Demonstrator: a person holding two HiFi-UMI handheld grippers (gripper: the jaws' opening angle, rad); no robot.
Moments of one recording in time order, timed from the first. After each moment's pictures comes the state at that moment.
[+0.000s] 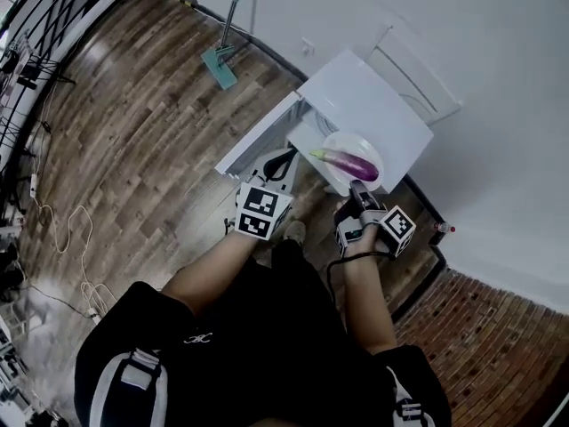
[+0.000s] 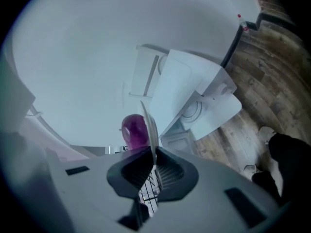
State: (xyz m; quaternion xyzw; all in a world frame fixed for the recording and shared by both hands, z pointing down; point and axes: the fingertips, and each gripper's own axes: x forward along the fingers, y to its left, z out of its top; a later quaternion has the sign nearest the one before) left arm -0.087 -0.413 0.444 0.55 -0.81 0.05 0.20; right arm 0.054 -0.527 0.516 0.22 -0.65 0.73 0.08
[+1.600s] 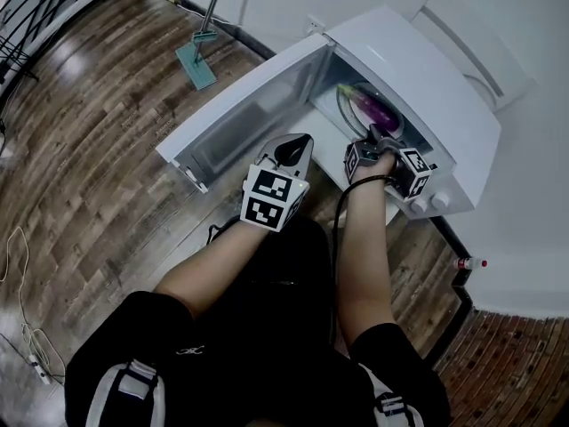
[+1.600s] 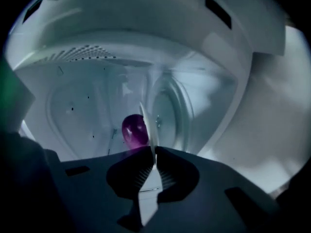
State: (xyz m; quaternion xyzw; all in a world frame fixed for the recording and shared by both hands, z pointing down) left arm -0.140 -0.463 0.786 0.57 -0.81 0.00 0.12; right arm -0.095 -0.661 0.843 0.28 -0.64 0.71 -0.08
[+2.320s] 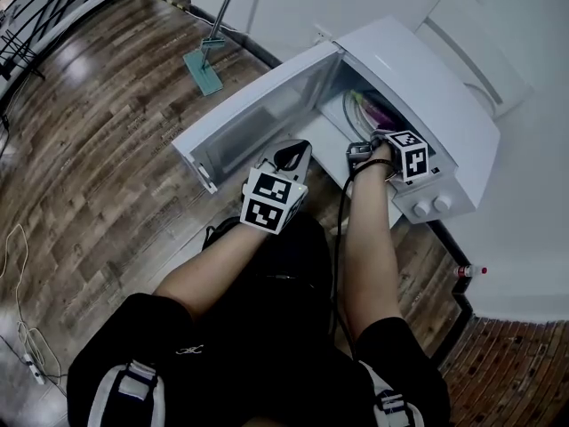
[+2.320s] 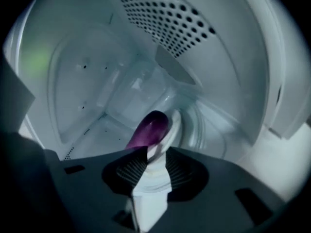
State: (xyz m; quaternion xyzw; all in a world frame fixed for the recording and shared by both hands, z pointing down) left arm -0.144 -0.443 0.786 0.57 -0.81 0.00 0.12; right arm -0.096 -0.690 0.841 0.42 -0.75 0.50 0.03
